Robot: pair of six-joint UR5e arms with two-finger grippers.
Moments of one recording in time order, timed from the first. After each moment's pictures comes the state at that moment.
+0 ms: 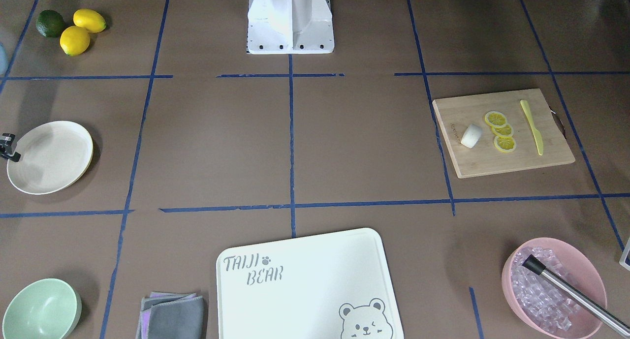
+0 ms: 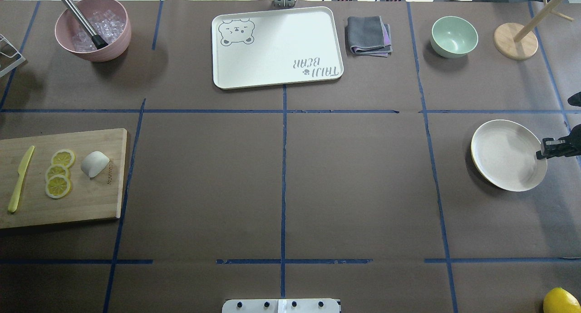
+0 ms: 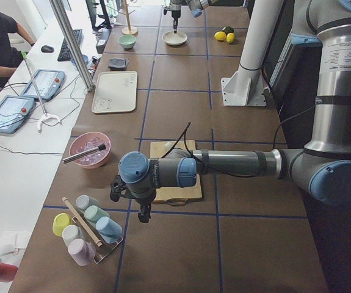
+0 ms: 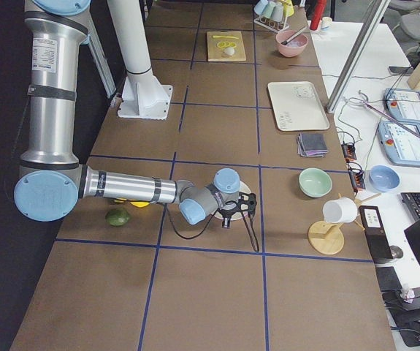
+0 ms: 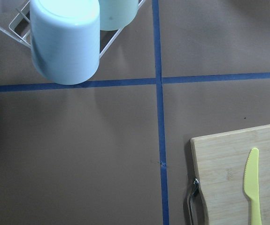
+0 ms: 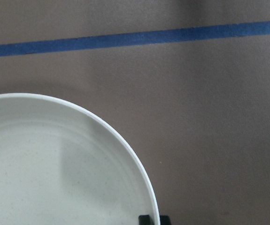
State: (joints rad) left arm -1.59 -1.58 -1.57 -1.53 -2.41 0.10; right arm 1.11 -1.67 1.49 -0.86 2.26 0.75
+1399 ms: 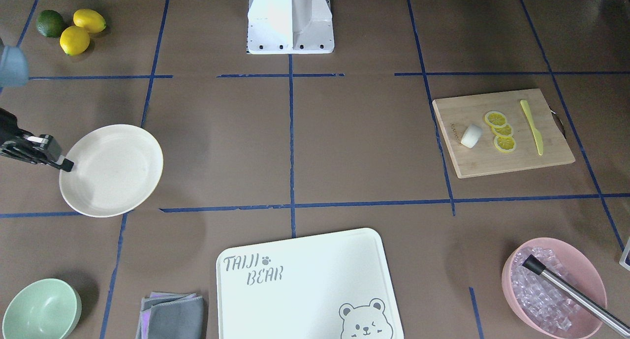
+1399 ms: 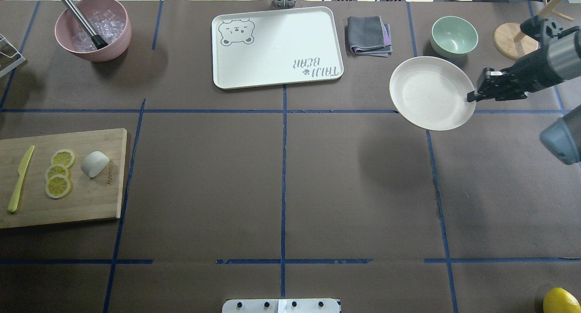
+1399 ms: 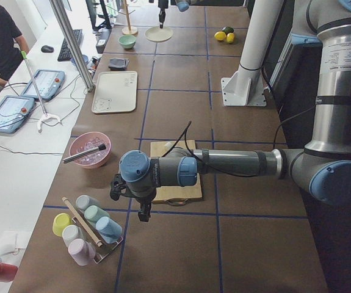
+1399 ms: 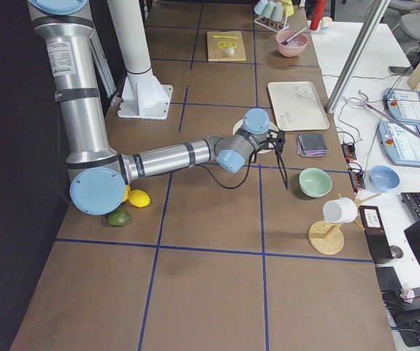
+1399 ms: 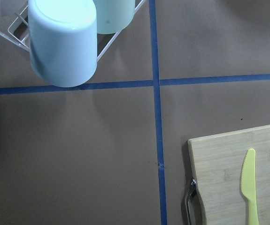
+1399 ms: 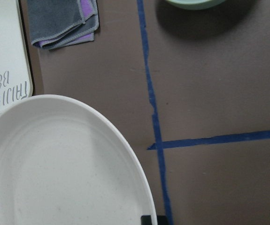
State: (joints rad) left arm -1.60 -1.57 -1.58 -1.53 -2.41 0.10; right arm 1.08 -1.38 1.62 -0.88 2.40 1.16
